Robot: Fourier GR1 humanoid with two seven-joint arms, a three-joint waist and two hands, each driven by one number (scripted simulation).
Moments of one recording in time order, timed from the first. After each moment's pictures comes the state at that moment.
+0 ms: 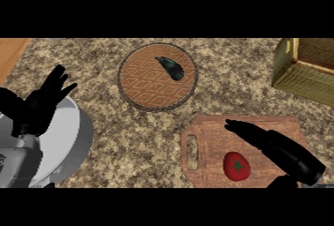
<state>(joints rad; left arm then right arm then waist) -0.24 0.40 0.00 -1.41 0.24 0.06 0.16 0.00 -0.39 0.18 -1.82 0.54 0.58 -0.11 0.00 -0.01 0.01</state>
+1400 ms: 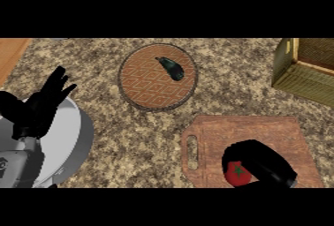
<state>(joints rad) -0.22 0.35 0.04 -1.44 0.18 0.03 0.17 0.04 -0.36 0.32 -1.71 0.85 0.40 -0.25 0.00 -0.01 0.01</state>
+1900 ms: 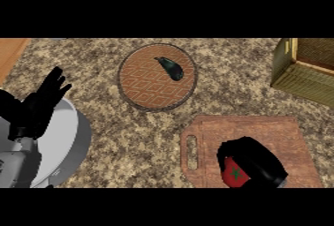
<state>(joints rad) -0.21 0.35 0.06 -1.45 0.17 0.03 0.21 0.03 -0.26 0.33 -1.75 0.92 0.41 -0.10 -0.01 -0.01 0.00</state>
